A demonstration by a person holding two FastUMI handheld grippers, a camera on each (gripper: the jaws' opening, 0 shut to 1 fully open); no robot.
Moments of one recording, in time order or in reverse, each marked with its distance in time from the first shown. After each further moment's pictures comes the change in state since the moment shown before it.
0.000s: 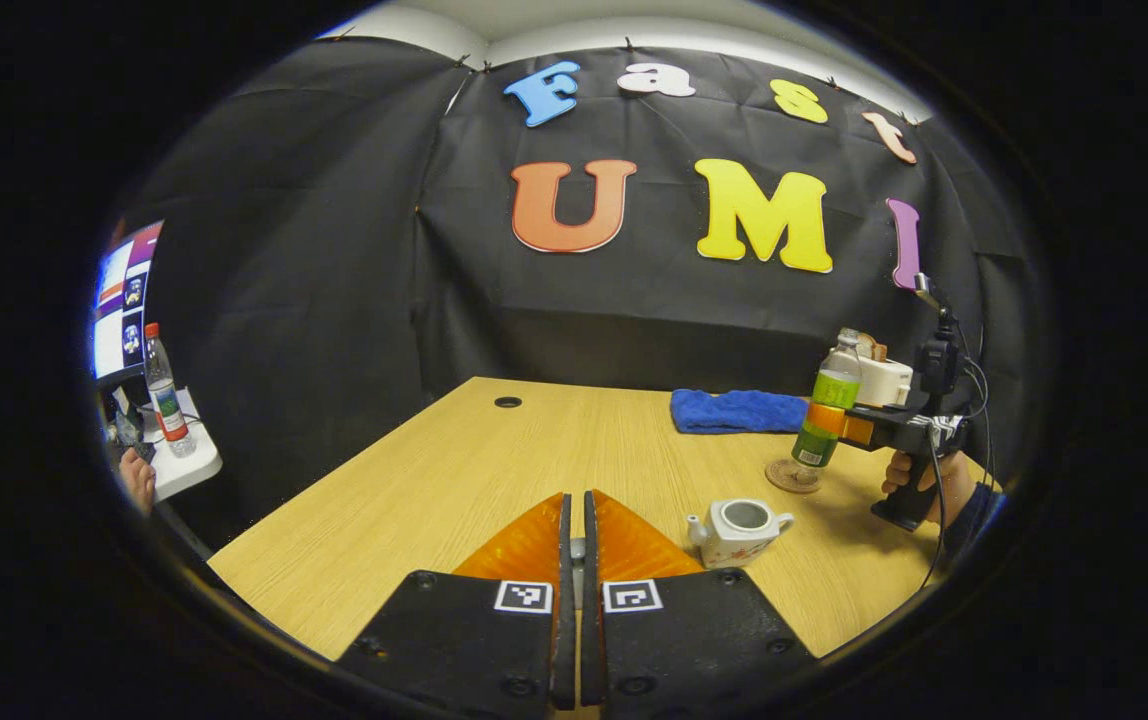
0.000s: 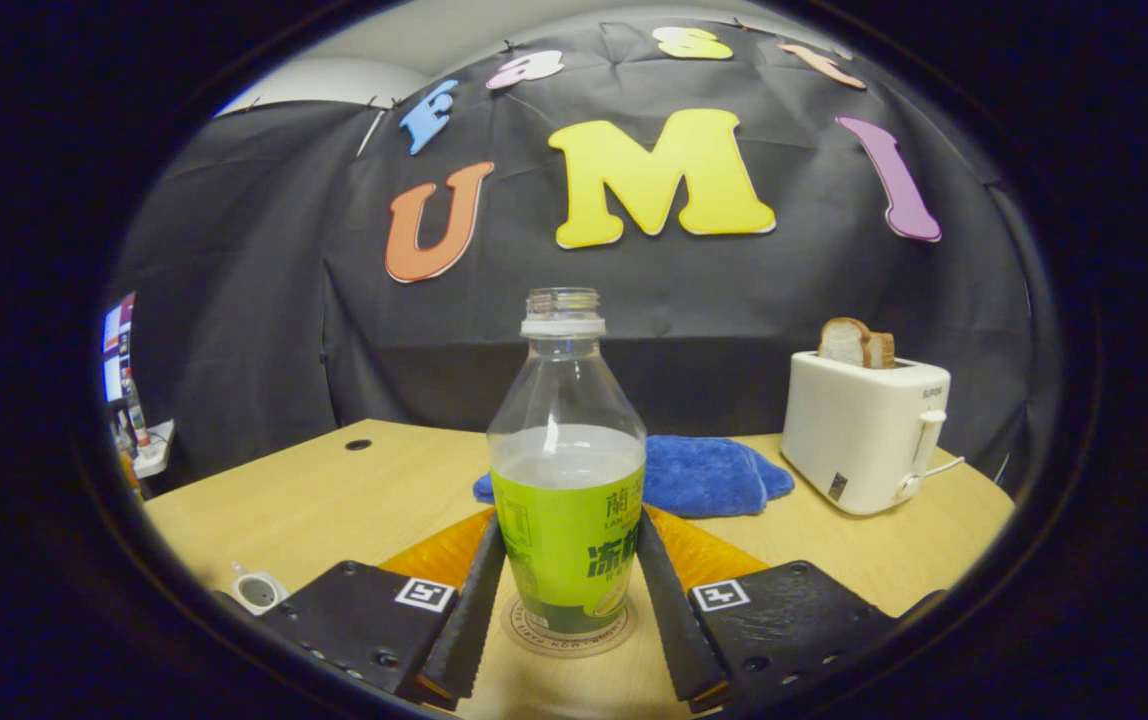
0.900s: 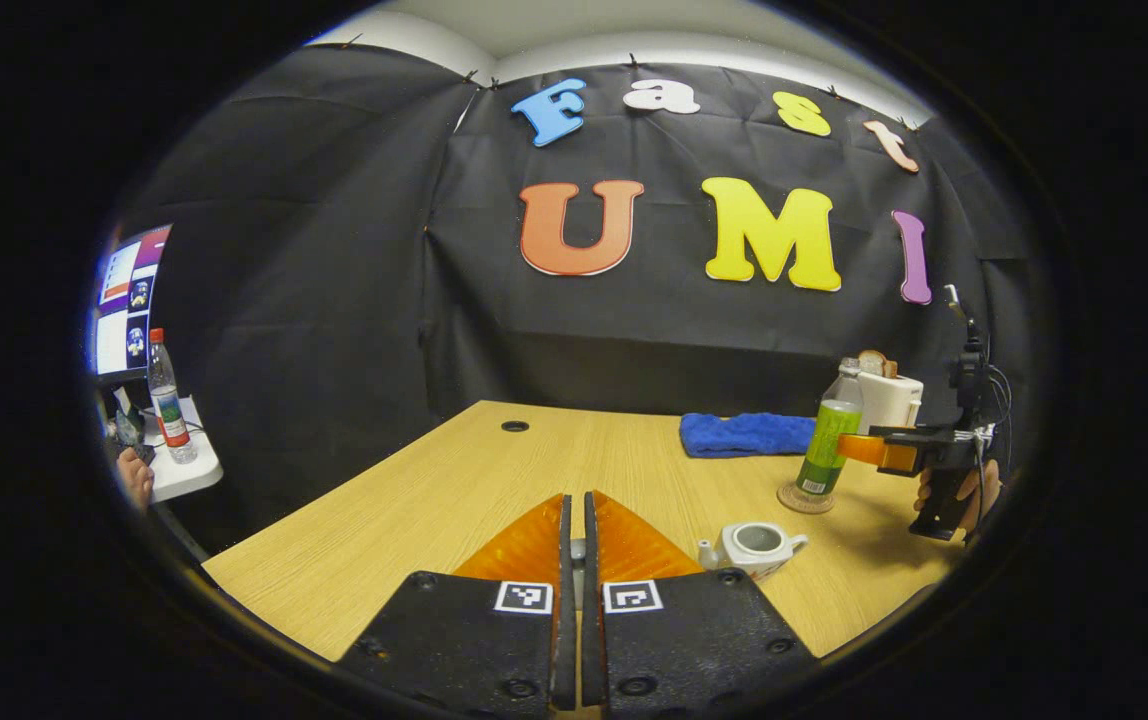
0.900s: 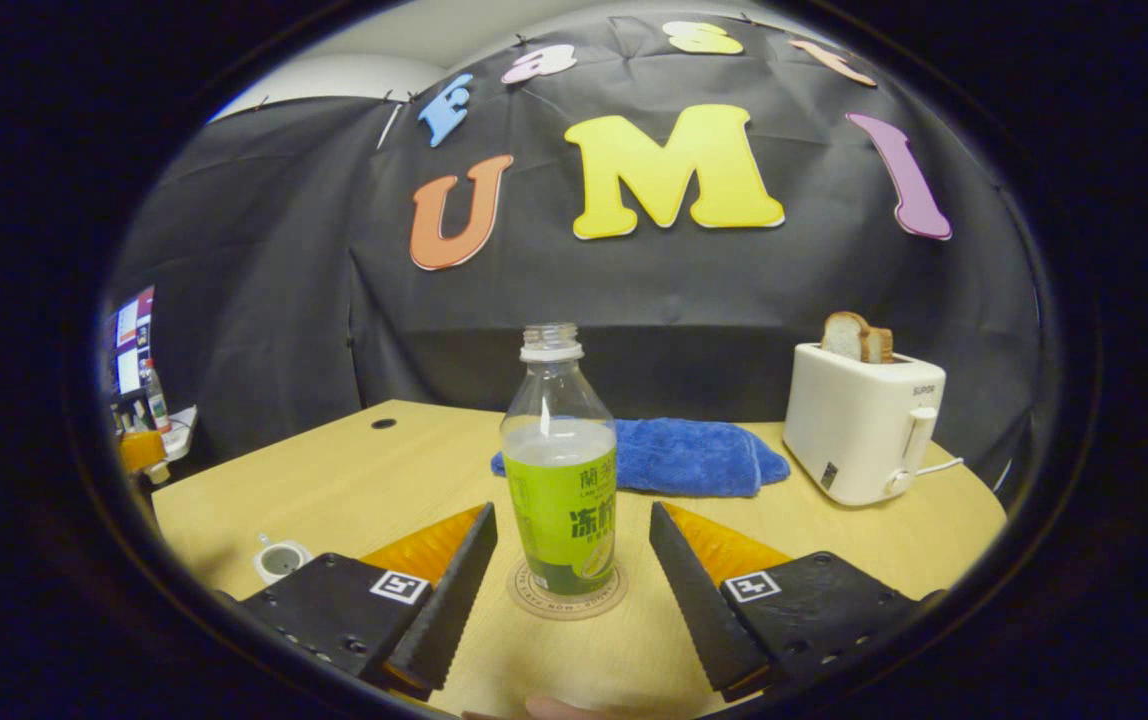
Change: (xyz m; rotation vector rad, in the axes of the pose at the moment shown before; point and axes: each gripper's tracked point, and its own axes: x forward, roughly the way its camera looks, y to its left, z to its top) left arm 0.016 -0.011 0.021 -0.016 -0.103 0.009; right arm -0.055 -0.010 -0.001 -0.053 0.034 0.059
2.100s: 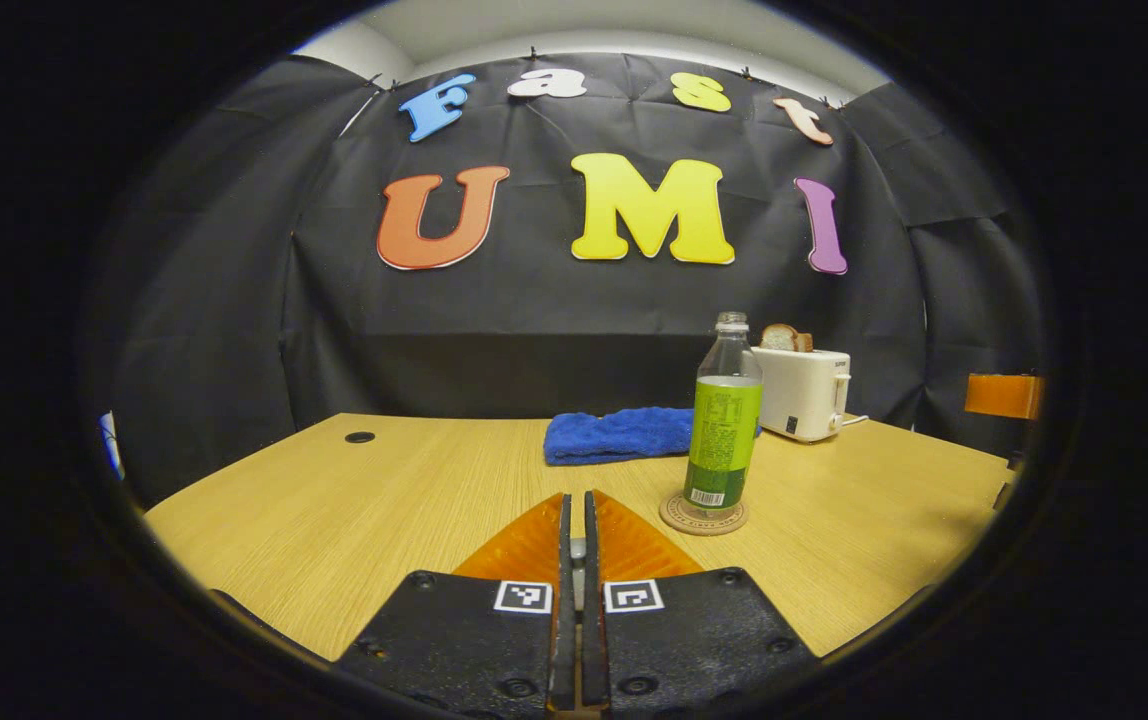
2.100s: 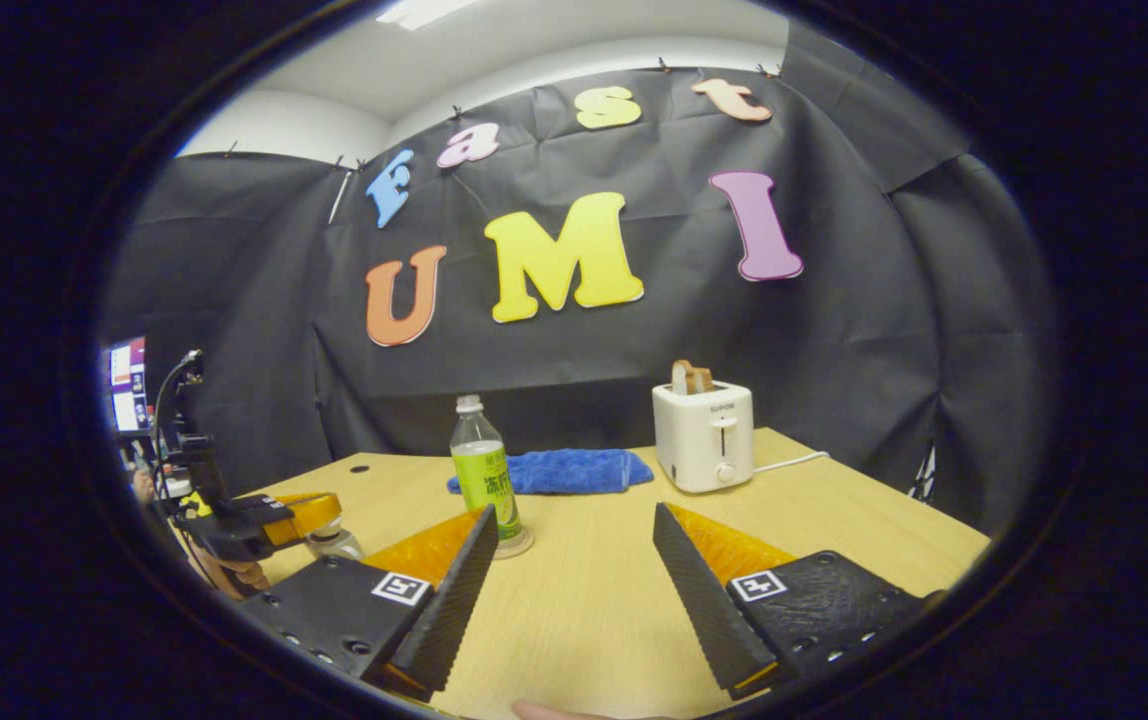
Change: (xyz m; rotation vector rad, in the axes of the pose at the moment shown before) left arm 0.075 -0.143 -0.045 0.079 -0.032 -0.234; right arm -0.181 -0.070 -0.009 0.127 -0.174 -0.174
